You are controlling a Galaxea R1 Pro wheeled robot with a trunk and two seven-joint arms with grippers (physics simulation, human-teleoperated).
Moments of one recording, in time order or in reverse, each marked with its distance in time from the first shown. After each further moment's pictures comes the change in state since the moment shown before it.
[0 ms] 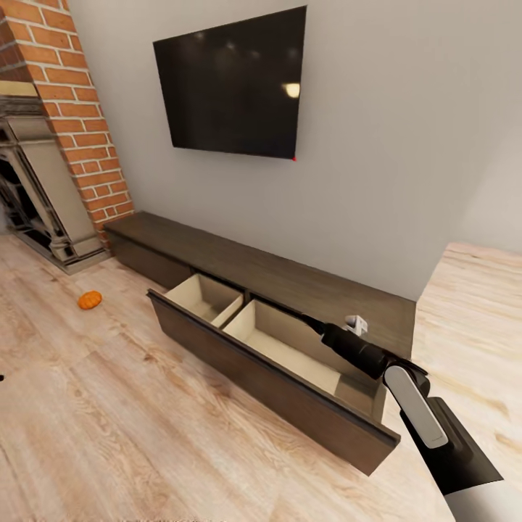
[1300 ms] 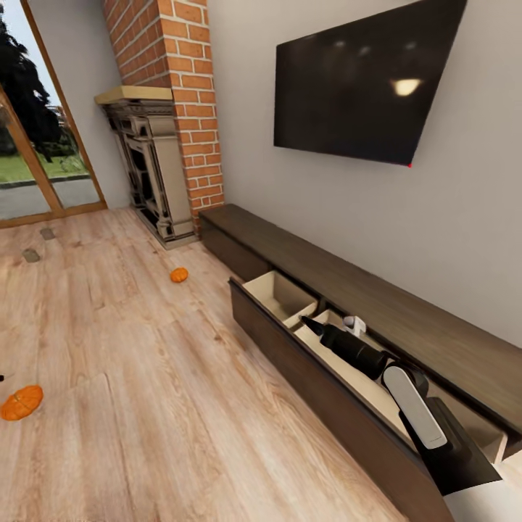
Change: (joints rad) left arm 0.000 0.000 -0.002 0.000 0.000 0.000 0.000; right arm 0.000 0.001 0.009 0.003 -0.001 0.000 0.000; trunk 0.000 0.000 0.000
